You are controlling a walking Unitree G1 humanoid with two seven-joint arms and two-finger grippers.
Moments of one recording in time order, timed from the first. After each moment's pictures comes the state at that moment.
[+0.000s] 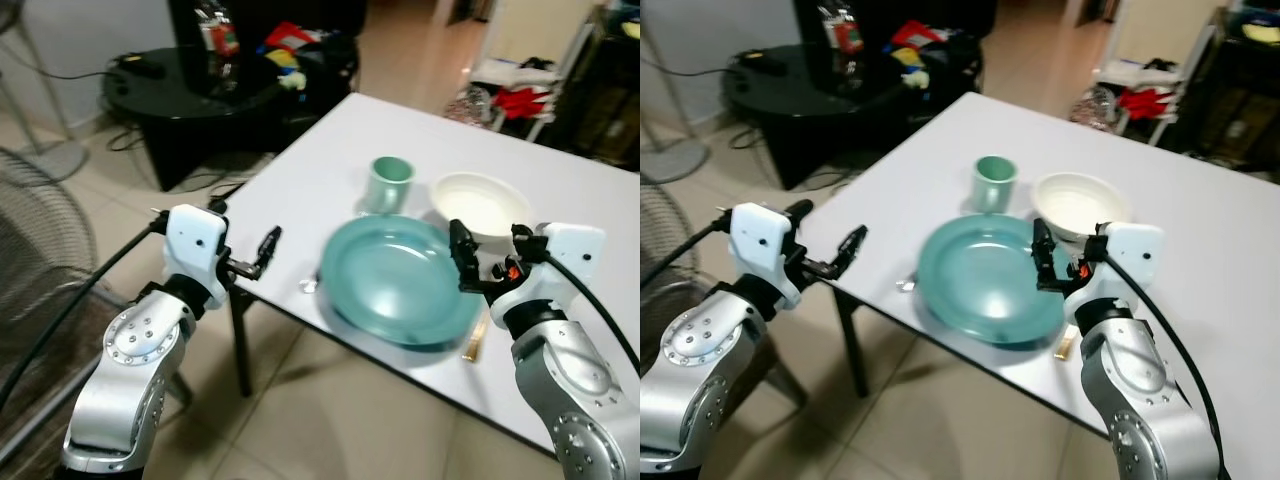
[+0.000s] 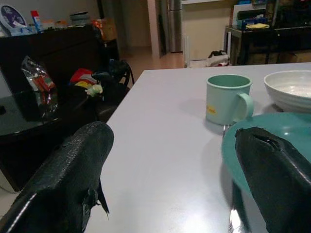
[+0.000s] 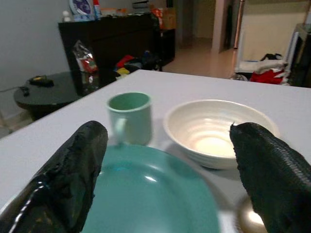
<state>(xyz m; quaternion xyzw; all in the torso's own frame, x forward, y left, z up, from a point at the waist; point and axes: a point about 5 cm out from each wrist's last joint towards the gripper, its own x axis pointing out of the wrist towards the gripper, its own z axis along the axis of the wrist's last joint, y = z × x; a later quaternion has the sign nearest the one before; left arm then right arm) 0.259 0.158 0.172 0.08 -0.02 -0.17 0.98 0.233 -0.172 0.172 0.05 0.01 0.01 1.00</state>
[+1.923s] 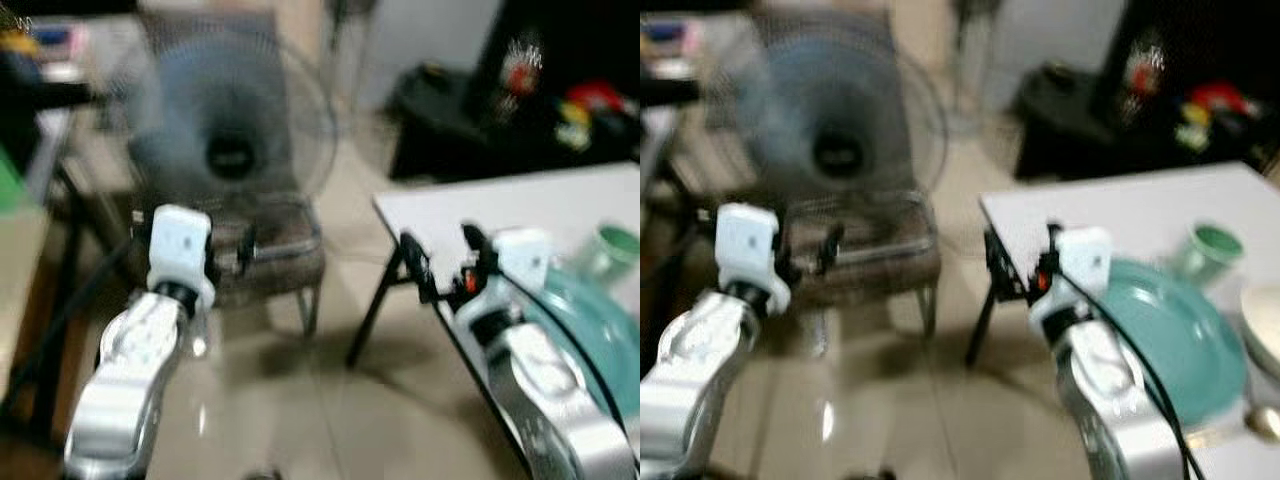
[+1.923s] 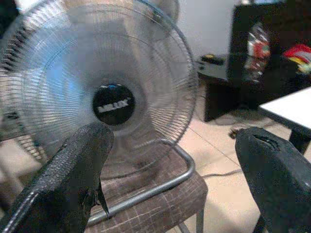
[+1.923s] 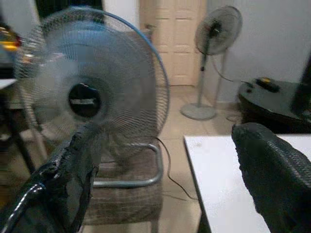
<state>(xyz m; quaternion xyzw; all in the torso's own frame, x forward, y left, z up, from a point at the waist) 0.259 0.161 0.167 0.08 0.00 -0.11 0.99 0.233 -0.144 0.167 0.03 -0.01 0.11 0.99</state>
